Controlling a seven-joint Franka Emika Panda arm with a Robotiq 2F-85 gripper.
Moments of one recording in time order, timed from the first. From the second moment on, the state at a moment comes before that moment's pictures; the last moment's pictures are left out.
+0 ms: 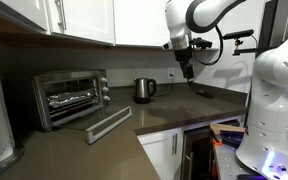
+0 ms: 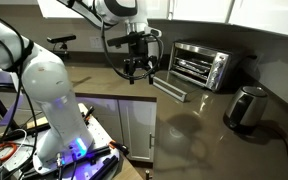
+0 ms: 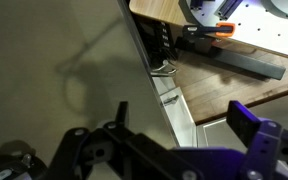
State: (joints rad) arm -0.12 -0.69 -0.06 -2.76 -0.44 1.90 -0.27
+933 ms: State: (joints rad) arm -0.11 -0.69 -0.08 -2.76 -0.44 1.92 -0.26
